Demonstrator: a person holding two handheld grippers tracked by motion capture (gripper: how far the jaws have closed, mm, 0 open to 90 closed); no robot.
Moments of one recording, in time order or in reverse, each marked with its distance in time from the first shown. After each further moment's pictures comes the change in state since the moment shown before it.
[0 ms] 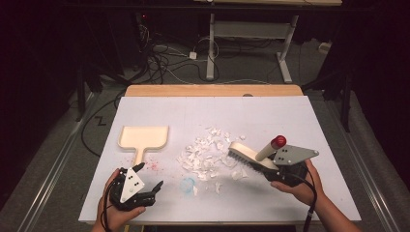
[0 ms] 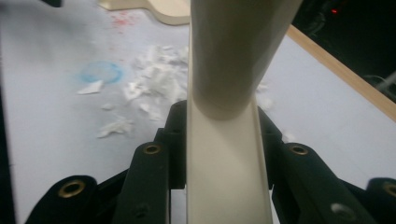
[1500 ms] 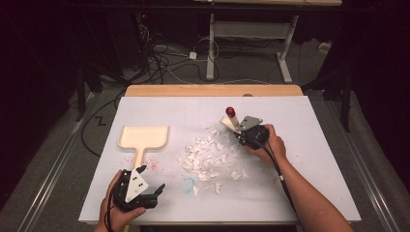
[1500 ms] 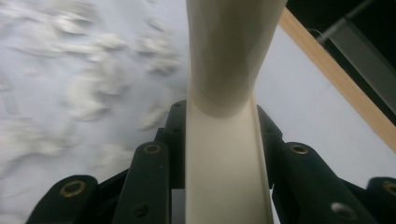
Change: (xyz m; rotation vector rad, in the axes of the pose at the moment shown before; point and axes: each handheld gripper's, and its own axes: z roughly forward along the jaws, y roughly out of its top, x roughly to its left) left arm -0.005 -0.006 0.009 0.052 -0.008 0.008; right arm -0.060 0.008 0.137 0.232 -0.220 -0.050
